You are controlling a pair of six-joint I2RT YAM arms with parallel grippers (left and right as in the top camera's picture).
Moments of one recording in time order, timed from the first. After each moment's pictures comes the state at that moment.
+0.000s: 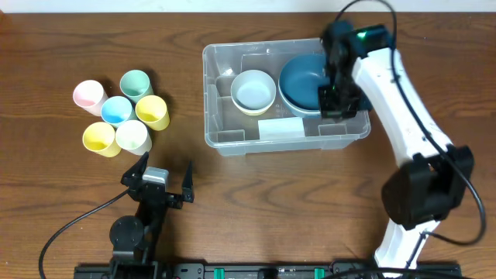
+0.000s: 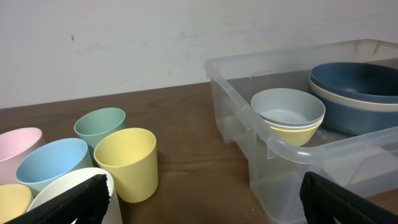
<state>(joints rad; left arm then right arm) -0.06 0.01 0.02 -0.10 0.15 0.05 0.28 1.97 1.93 -1.56 0.02 0.26</state>
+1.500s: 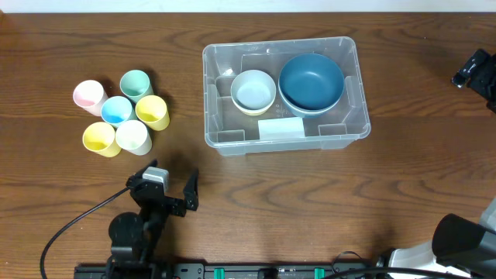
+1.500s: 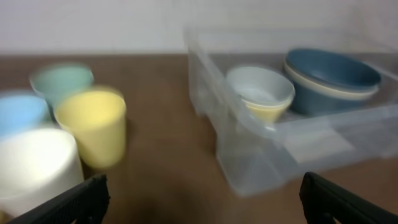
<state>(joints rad) -0.06 0.03 0.13 -0.37 0.23 -0.09 -0.40 1.69 2.06 -1.53 -0.03 0.32</state>
